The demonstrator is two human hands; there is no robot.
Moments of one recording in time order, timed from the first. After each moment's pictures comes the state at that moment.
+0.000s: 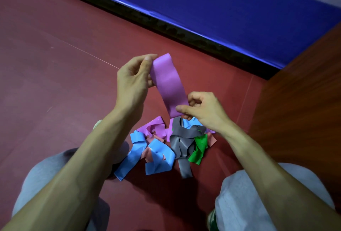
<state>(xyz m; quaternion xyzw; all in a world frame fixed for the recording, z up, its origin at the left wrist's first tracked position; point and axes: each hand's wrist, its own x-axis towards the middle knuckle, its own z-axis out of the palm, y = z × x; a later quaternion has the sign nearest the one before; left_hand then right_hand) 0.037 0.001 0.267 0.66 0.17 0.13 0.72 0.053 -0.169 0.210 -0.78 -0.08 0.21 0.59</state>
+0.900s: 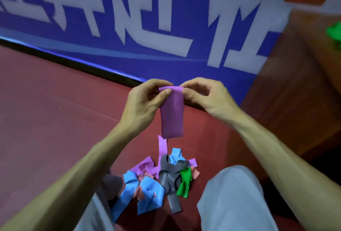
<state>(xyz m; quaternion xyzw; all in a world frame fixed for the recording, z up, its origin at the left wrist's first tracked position) -0.046 -0.037 0.417 0.78 -0.12 0.18 0.58 -0.019 -0.224 0.438 -0.81 -0.22 -0.01 0.54</state>
